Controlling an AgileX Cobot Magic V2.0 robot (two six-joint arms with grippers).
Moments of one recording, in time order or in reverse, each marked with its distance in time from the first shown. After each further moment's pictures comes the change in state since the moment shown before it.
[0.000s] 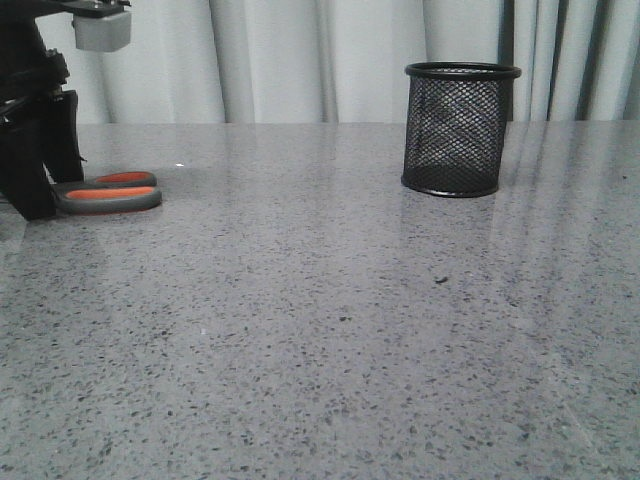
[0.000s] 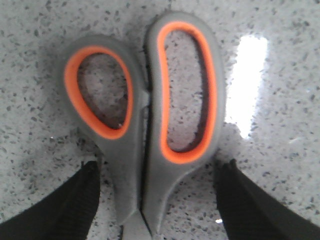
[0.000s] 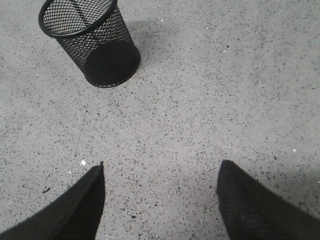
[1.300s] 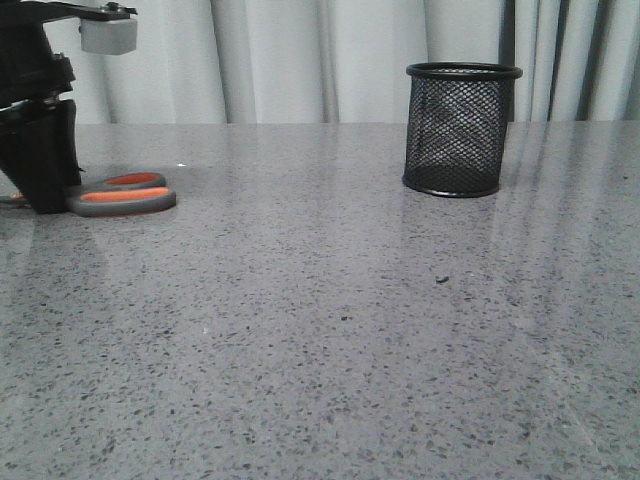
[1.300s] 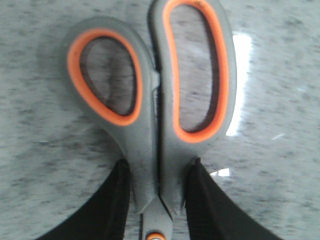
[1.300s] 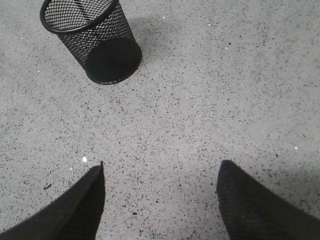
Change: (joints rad) left arm 0.000 0.044 -0.075 0.006 0.053 -0.015; right arm 0.000 0.000 0.000 0.000 0.008 -0.003
